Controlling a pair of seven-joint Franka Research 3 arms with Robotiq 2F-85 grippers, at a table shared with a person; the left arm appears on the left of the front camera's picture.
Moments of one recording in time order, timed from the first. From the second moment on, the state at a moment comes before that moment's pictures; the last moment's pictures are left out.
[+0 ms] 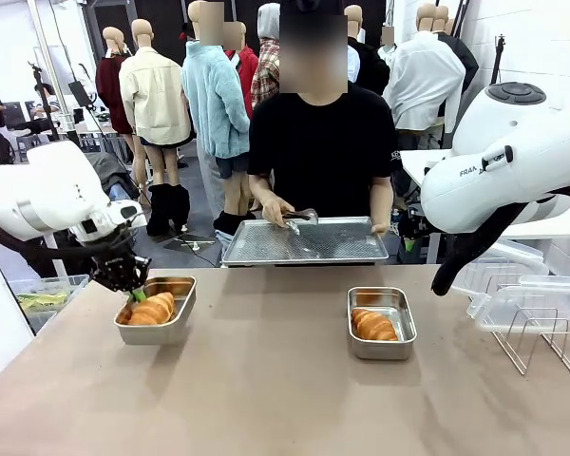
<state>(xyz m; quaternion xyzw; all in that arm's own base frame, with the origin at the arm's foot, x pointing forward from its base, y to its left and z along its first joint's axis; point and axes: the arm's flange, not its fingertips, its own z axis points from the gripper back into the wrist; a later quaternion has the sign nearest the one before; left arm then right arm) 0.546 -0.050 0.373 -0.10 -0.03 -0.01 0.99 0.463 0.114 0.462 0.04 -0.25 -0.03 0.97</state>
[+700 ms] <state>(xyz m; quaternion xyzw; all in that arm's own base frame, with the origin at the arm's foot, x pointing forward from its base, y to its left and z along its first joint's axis) 0.551 -0.048 0.348 -0.10 -0.06 0.01 0.99 0.463 0.114 0.462 0.04 -0.25 -0.03 0.97</state>
